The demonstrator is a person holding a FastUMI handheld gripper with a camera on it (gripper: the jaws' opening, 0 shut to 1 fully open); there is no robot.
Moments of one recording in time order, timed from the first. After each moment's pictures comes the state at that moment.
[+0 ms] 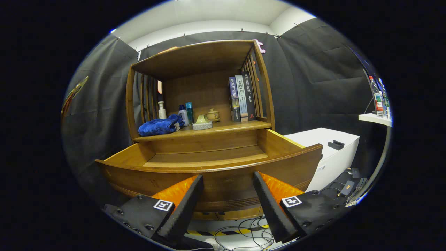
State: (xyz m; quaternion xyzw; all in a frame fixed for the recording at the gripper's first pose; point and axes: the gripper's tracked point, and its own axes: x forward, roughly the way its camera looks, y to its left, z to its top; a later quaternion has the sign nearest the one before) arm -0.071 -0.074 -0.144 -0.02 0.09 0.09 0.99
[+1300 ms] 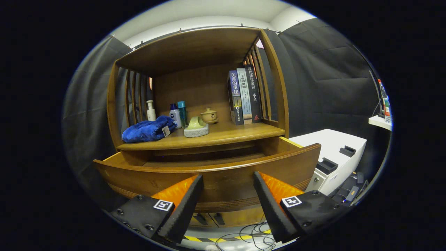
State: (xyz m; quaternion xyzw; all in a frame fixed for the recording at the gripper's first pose) arm 0.029 -0.052 -0.137 -0.01 0.11 0.08 0.99
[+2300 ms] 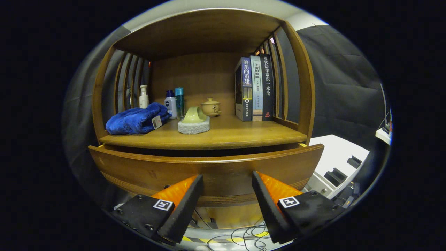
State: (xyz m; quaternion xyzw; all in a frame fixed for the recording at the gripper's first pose) arm 0.102 -0.027 -0.154 -0.06 0.14 0.07 0.99
